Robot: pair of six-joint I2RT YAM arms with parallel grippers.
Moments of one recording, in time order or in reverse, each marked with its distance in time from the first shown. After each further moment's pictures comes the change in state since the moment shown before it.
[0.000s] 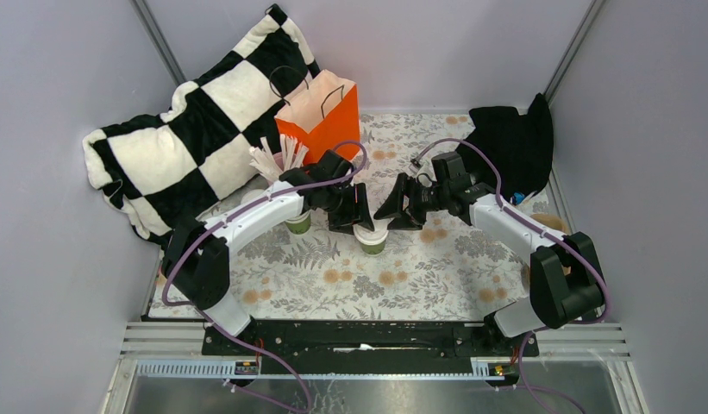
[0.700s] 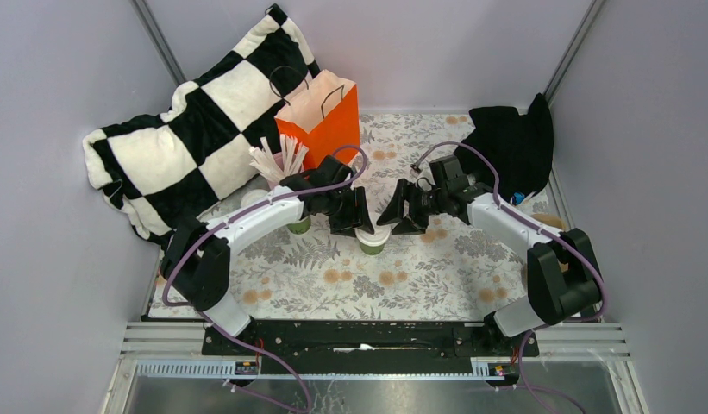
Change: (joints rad) left arm 0.000 -0.006 -0.066 0.073 0.001 -0.007; right arm -0.001 0.007 0.002 -0.093 0.072 -0.067
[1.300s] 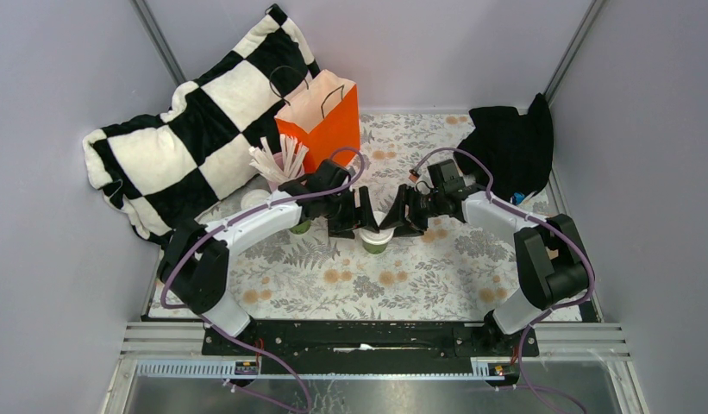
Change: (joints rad) left arm 0.002 -0.024 -0.075 0.116 0.015 -0.027; right arm -0.023 0.114 -0.020 0.056 -0.038 -0.034
